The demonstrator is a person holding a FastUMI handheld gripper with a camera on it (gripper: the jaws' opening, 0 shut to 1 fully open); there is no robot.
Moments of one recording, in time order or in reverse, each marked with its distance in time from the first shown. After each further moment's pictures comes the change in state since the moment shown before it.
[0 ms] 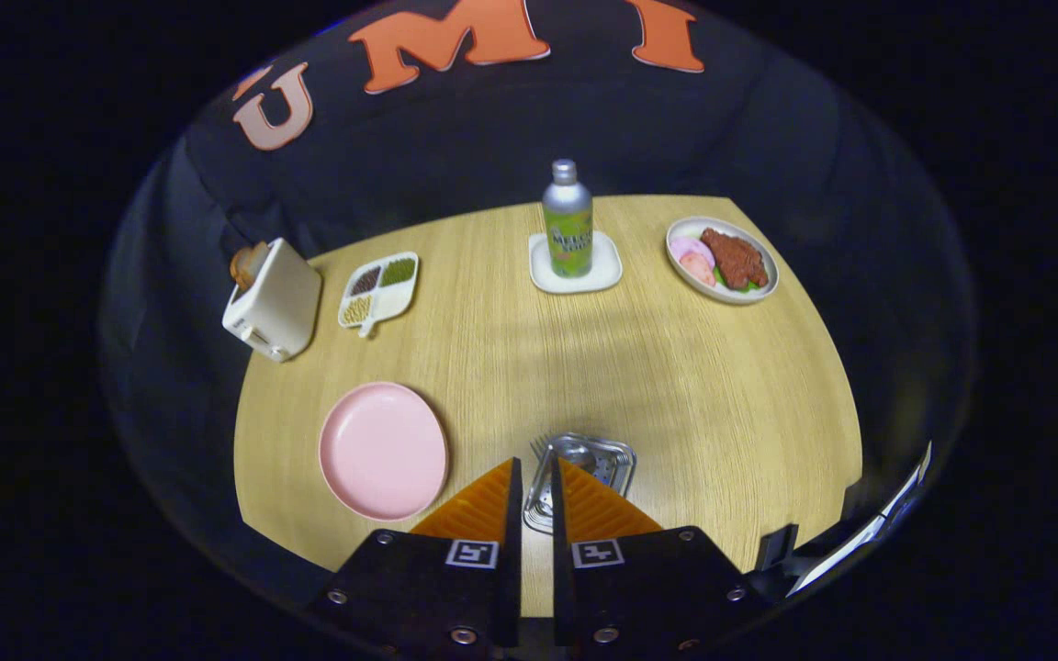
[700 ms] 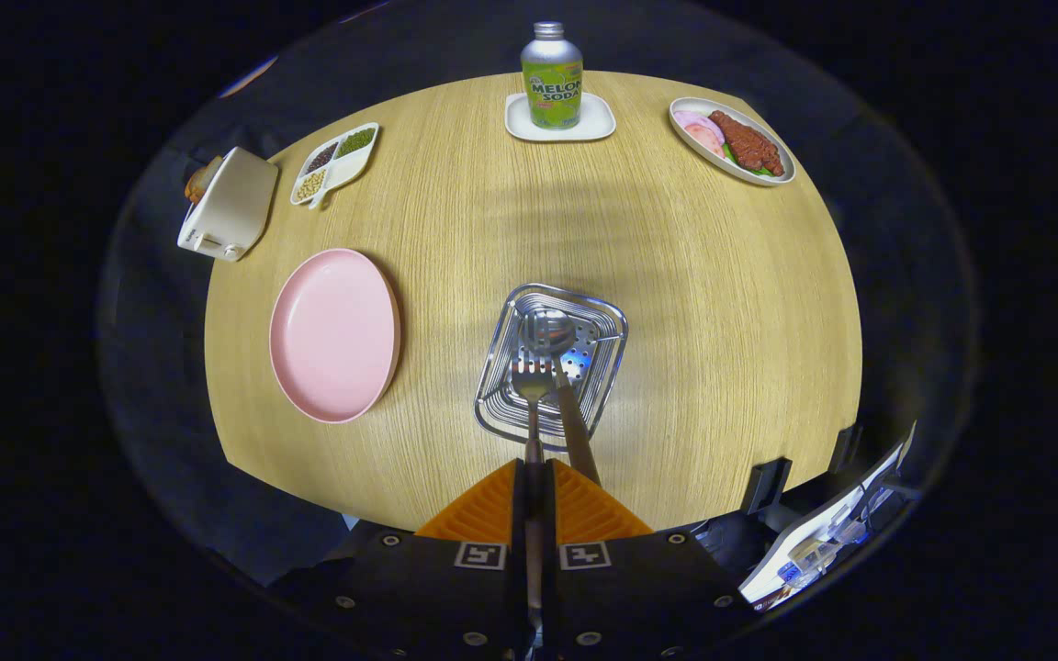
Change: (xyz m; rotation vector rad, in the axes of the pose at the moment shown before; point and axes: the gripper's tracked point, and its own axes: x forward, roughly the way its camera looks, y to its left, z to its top) arm 0.004 -0.036 -0.117 -0.033 0.609 -0.073
